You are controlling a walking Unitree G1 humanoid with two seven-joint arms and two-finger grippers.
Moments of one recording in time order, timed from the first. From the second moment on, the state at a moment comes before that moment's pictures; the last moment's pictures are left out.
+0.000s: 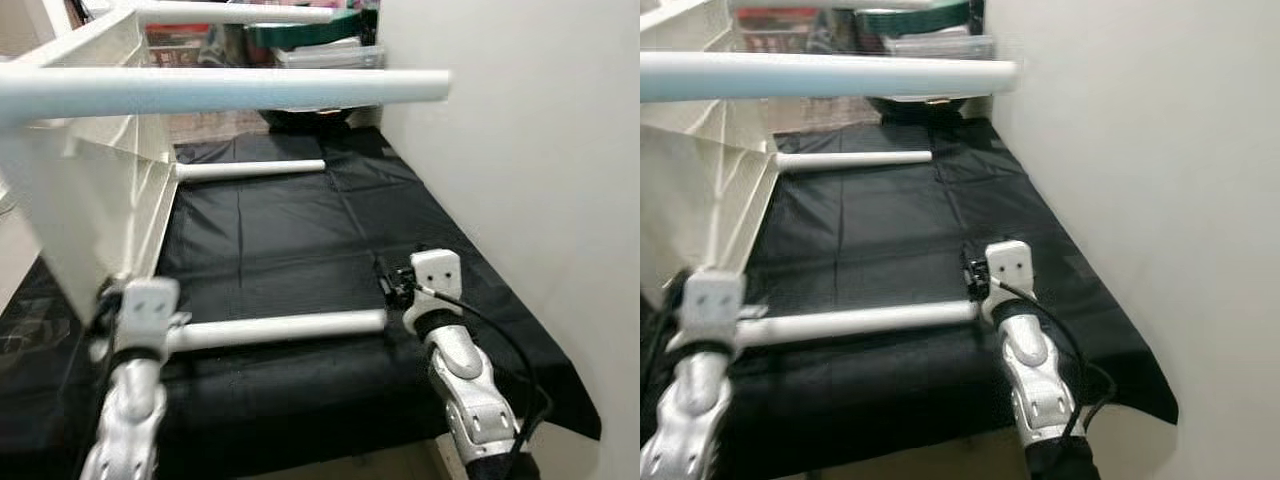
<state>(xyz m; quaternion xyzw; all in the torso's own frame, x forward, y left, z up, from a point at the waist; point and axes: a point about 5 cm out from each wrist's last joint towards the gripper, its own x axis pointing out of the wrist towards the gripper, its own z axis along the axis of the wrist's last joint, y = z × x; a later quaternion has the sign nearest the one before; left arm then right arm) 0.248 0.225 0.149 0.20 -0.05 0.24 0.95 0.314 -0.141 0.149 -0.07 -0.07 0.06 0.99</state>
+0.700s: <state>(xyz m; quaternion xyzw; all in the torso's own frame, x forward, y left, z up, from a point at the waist) 0.214 0.151 0.119 0.12 -0.01 0.00 0.99 0.300 -0.137 0.177 -0.36 -0.20 0.00 0.91</state>
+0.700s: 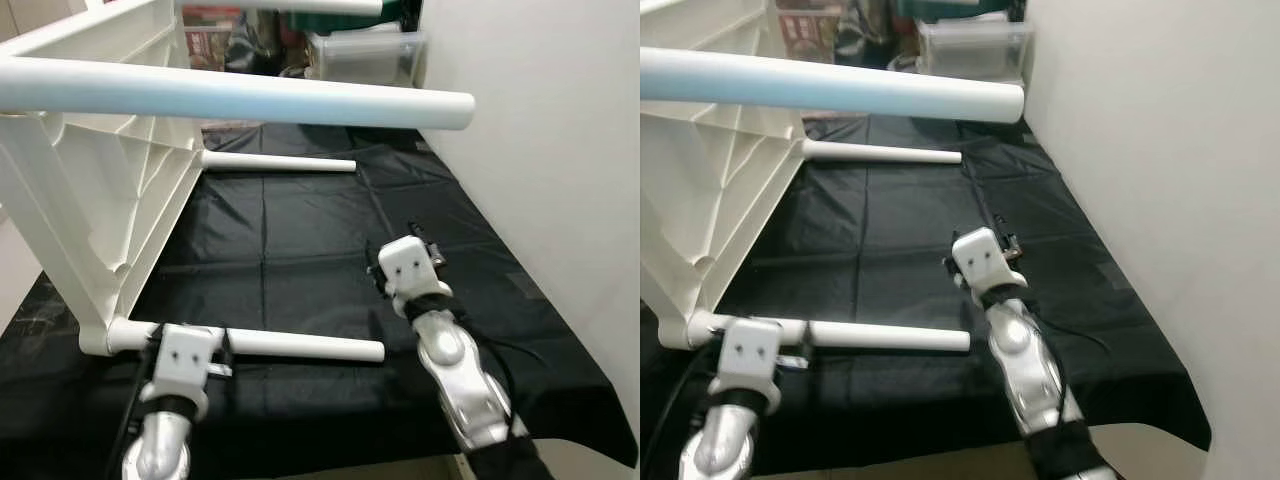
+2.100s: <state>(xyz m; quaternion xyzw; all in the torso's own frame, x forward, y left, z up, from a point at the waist) 0.233 0.173 0.120 0.10 -0.02 0.01 0.99 0.273 -0.053 0.275 -0.50 -0.50 -0.16 0.68</state>
